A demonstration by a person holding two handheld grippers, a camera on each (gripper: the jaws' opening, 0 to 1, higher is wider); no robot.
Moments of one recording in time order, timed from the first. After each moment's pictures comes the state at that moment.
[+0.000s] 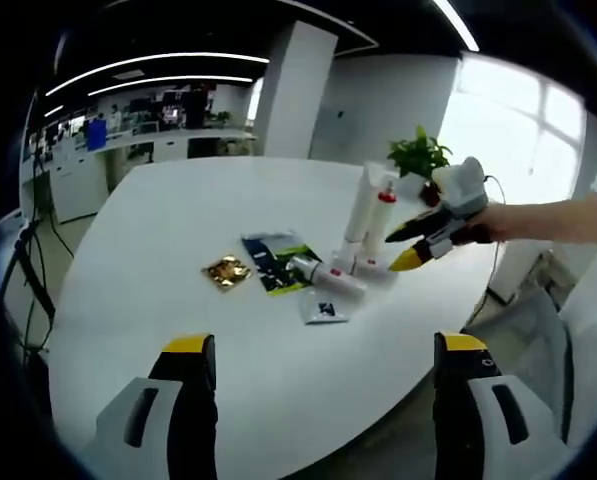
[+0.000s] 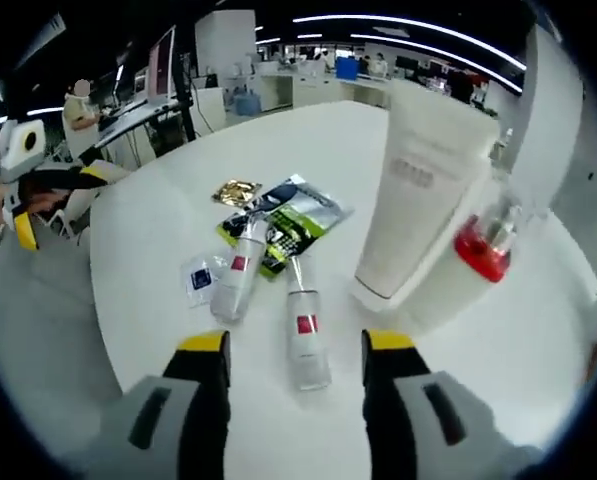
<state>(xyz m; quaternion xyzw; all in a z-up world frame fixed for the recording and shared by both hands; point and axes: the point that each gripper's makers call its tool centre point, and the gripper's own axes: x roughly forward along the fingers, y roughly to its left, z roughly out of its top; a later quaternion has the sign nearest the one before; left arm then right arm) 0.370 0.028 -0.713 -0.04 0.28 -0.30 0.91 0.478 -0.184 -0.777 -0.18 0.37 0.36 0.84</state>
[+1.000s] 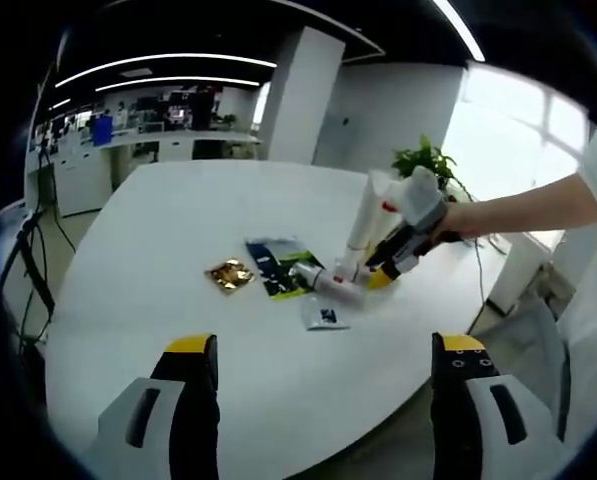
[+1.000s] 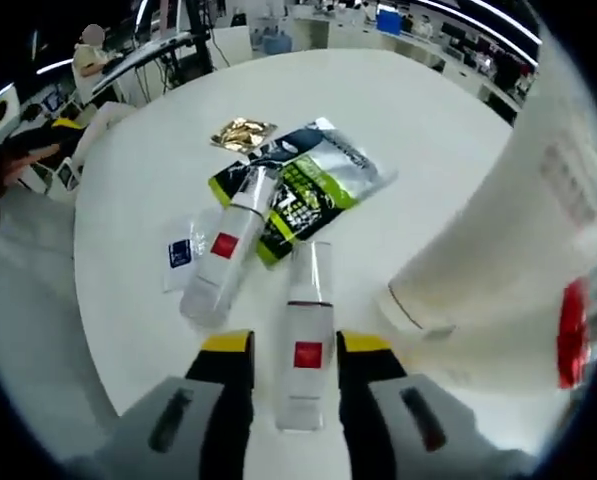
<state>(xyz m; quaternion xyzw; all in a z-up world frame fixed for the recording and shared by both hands) 0.372 0.032 -0.709 -0.06 0.27 -0.29 0.92 0.496 -0.164 -0.823 -0.25 0.47 0.39 0.76</state>
